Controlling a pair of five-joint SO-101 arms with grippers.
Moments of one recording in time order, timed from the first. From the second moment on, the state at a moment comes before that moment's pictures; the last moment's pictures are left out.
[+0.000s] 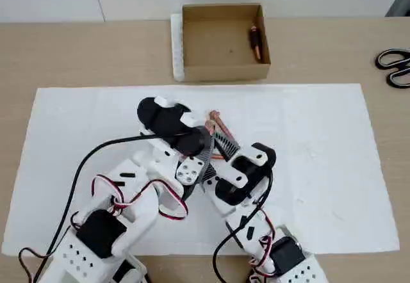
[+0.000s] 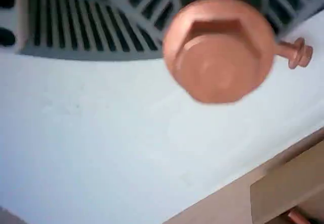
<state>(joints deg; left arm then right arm) 33.8 -66.9 52.9 51.5 4.2 -35.0 -103.1 96.0 15.0 -0.4</state>
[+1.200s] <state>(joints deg) 1.1 -68.0 40.4 66.5 4.1 -30.5 -103.0 96.0 15.0 -0.4</state>
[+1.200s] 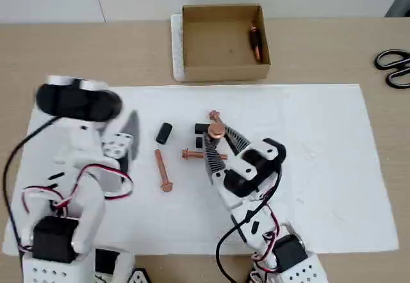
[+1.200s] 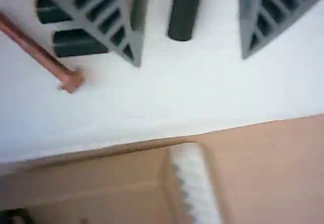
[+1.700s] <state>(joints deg) -26.1 -68.0 40.4 86.8 4.1 -19.5 -98.5 78.1 30.4 10.2</state>
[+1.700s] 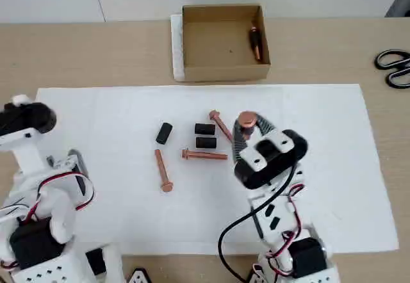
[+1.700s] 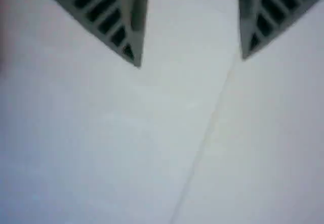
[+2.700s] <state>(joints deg) -58.3 -68.1 45.4 91.1 -19.9 -14.3 -3.8 -1.4 30.7 10.5</state>
